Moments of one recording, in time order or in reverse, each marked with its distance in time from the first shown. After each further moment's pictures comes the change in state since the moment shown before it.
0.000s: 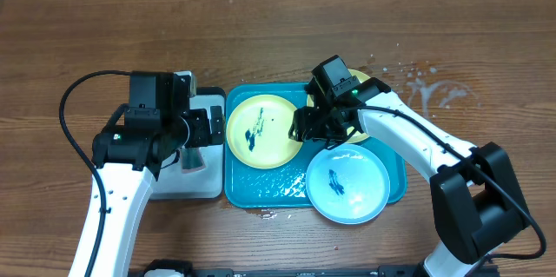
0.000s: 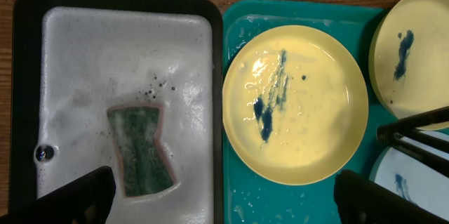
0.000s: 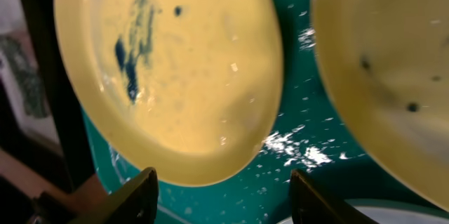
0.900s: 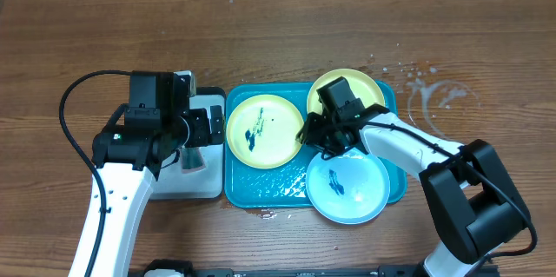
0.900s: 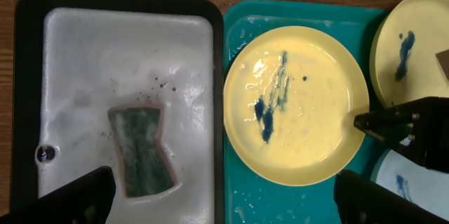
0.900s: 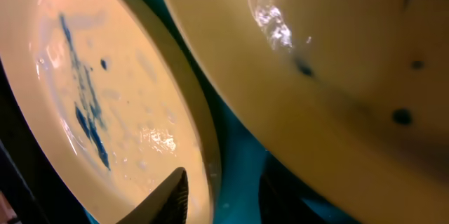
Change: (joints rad) left arm 0.000 0.001 0.000 0.002 -0.003 0.000; right arm 0.000 0.000 -0.241 0.370 0.037 0.349
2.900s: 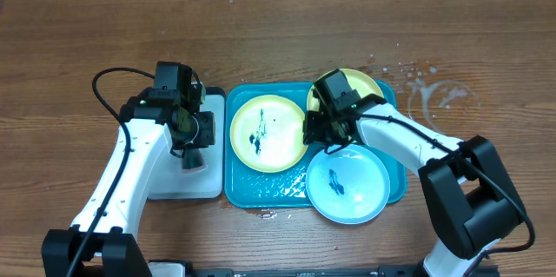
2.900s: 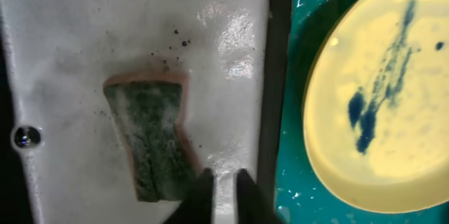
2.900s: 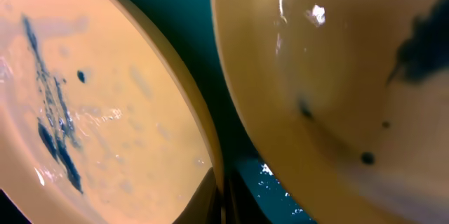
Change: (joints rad) left arm 0.000 0.271 -0.006 -0.006 -0.082 0.027; right arm -0.001 0.026 0.111 -0.147 0.075 -0.254
